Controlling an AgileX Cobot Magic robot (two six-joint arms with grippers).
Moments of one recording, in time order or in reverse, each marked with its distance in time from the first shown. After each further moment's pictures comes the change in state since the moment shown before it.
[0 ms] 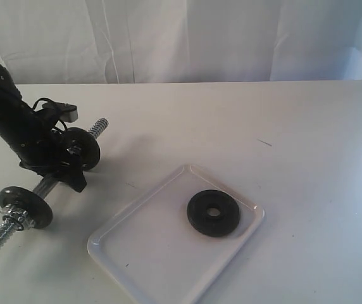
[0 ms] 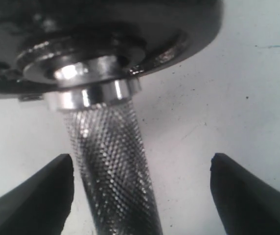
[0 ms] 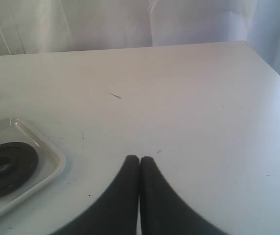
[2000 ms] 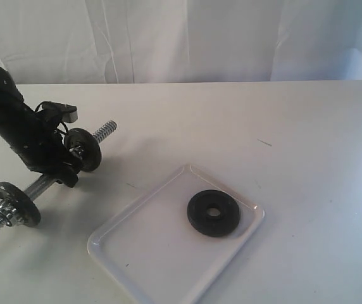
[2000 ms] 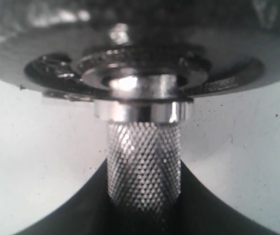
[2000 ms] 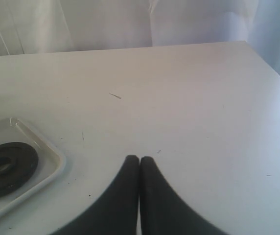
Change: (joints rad) left arm 0.000 0.022 0.000 0.013 -0.060 -0.030; right arm 0.000 0.000 0.000 0.000 0.000 0.000
